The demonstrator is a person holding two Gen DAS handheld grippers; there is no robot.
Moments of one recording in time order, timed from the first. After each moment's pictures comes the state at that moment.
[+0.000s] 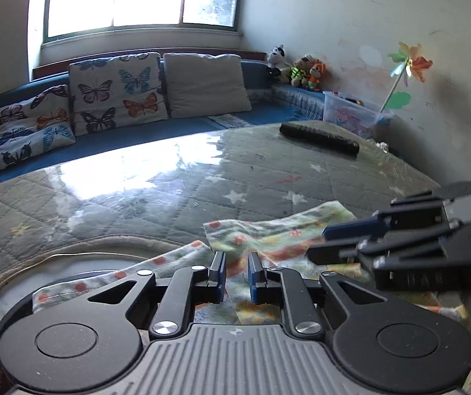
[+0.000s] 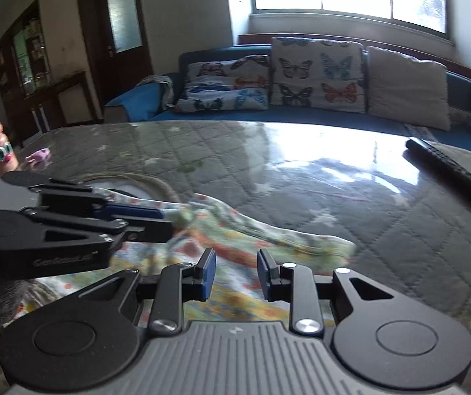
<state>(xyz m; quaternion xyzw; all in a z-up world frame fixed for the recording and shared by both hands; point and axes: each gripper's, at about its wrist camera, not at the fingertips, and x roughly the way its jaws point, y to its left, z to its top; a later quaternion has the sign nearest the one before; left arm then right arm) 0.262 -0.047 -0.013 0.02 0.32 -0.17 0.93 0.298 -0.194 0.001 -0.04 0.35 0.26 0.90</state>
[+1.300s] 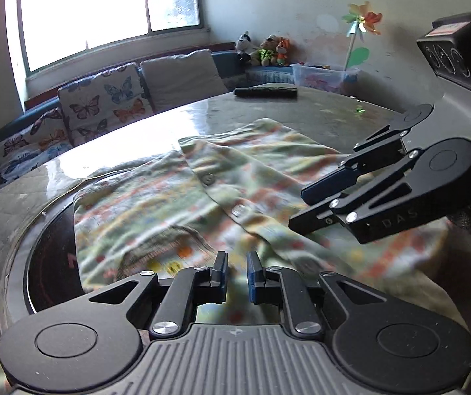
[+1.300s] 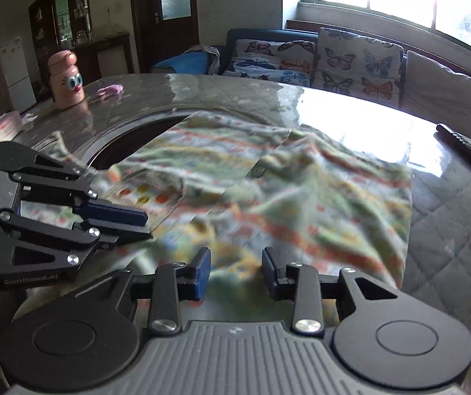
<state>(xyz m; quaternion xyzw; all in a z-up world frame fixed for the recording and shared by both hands) 0.077 -0.050 -0.021 0.11 0.31 -0.19 0.93 0.138 -0.174 -0.002 -0.12 0.36 0.33 0.87</state>
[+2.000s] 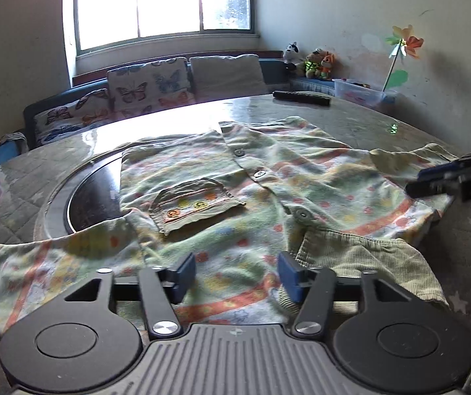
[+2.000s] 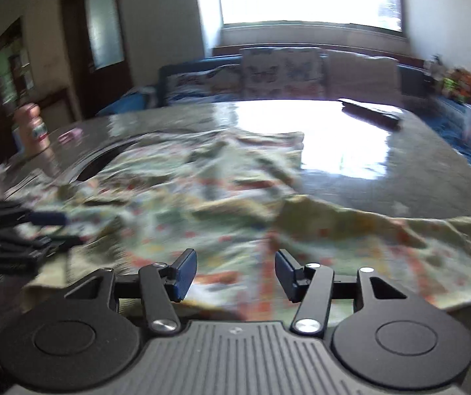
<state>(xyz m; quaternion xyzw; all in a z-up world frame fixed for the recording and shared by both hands) 0.021 -0.031 -0.025 0.05 0.31 -0.10 0.94 0.072 -0.277 0.009 0.00 0.33 0.19 0.92</state>
